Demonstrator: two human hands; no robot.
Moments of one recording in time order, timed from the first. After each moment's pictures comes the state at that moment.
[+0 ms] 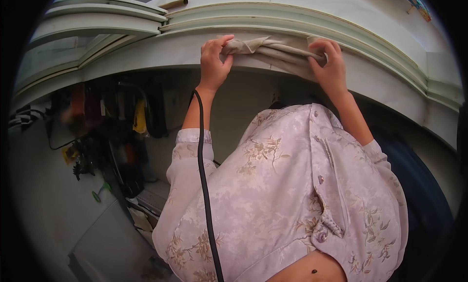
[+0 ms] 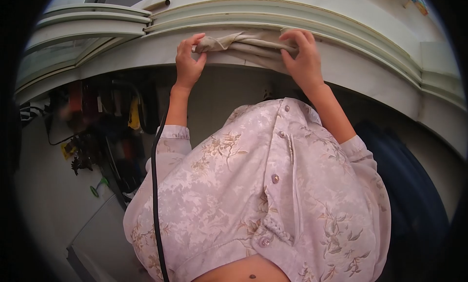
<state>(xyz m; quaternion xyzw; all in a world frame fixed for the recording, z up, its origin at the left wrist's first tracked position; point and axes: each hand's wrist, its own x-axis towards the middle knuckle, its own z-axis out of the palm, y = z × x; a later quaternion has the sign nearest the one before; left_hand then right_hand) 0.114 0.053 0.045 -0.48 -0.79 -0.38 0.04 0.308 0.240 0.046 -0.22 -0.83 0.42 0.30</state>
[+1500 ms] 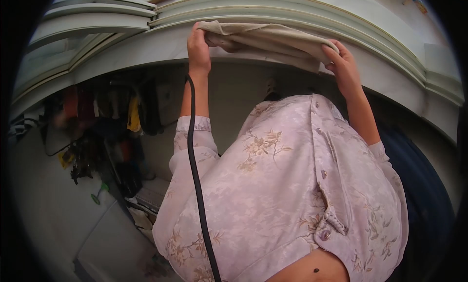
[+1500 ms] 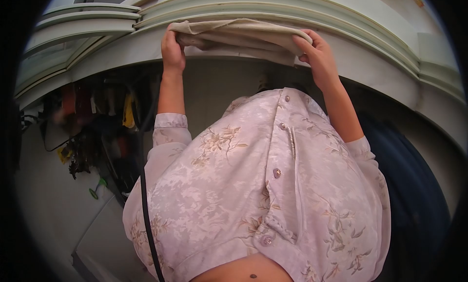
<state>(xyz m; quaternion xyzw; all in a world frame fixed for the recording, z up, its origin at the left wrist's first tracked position) 0.091 0.060 0.027 -0.23 -0.63 -0.70 -0.25 0.337 0.251 0.056 -0.40 -0.54 0.73 0.12</state>
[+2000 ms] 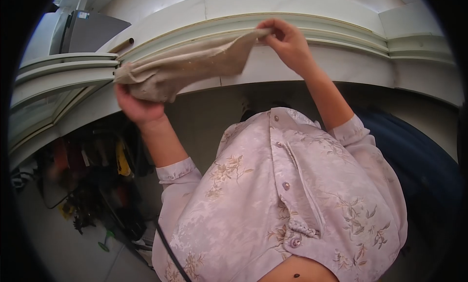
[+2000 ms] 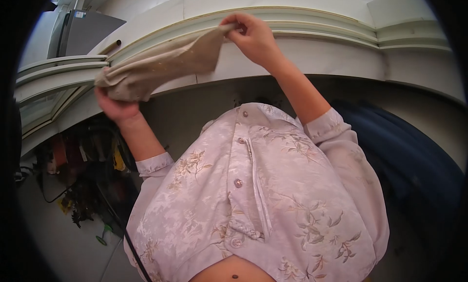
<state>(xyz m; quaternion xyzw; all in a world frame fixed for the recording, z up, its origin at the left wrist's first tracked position) 0.109 0.055 0.115 -0.07 -0.35 -0.87 -0.33 0.310 0.268 0.068 -0.27 -0.68 0.63 0.26</state>
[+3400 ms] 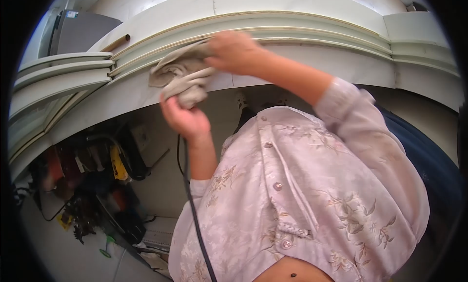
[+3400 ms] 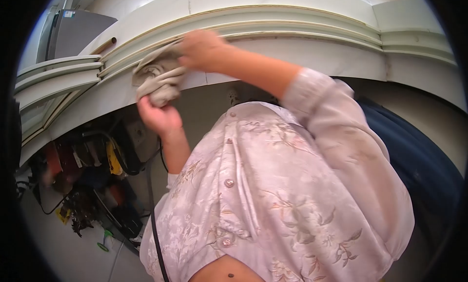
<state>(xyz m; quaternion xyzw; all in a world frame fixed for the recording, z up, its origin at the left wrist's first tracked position) 0.175 0.067 0.046 0.06 -0.50 -0.85 -0.14 0.209 0.228 0.057 -0.14 -0.97 0.21 -0.06</state>
